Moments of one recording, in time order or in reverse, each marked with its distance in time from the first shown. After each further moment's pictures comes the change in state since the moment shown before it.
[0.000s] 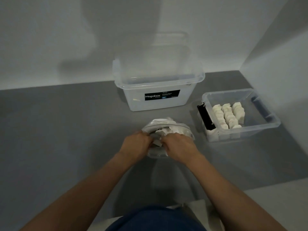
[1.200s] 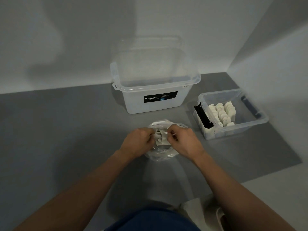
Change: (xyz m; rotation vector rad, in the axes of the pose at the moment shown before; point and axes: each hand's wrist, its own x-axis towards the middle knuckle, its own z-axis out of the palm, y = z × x) left_hand 0.018 -0.021 0.002 -0.387 0.176 0.126; right_hand -0.003 0.004 -0.007 0.379 0.286 0.198
